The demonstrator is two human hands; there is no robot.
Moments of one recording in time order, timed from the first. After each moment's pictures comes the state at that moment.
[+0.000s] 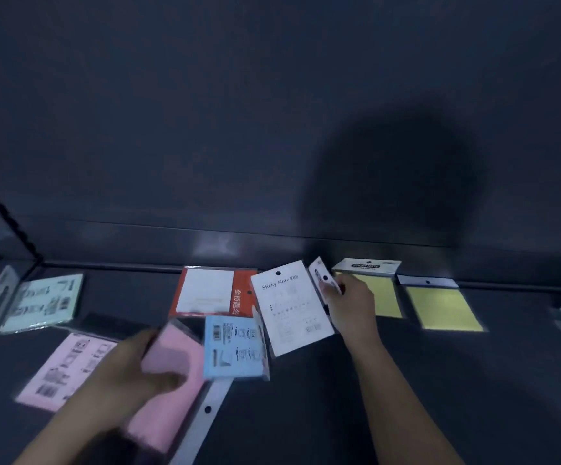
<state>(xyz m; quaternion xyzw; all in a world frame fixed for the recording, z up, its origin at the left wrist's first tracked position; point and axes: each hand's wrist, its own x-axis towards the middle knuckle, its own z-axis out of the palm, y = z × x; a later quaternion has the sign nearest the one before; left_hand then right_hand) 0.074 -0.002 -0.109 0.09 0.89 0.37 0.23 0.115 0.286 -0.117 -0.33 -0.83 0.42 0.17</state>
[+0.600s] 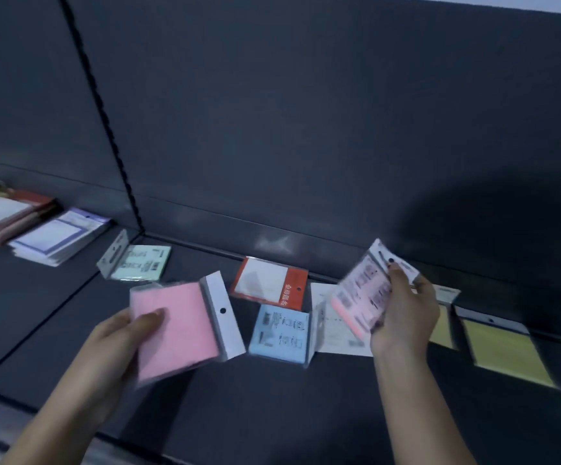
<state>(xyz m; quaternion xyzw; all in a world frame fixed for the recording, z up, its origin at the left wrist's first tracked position) 0.126 -0.040 -0.080 -0.14 0.67 0.72 0.09 0.133 0.246 -0.058 -0.32 -0.46 0.77 0.31</state>
